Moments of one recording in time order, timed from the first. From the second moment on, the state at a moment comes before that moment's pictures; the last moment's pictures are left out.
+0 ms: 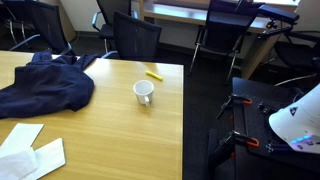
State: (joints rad) arm -0.02 -0.78 -0.05 -2.48 0.08 1.90 0.05
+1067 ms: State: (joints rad) arm -0.09 -0.55 0.05 -2.50 0.08 2.22 0.39
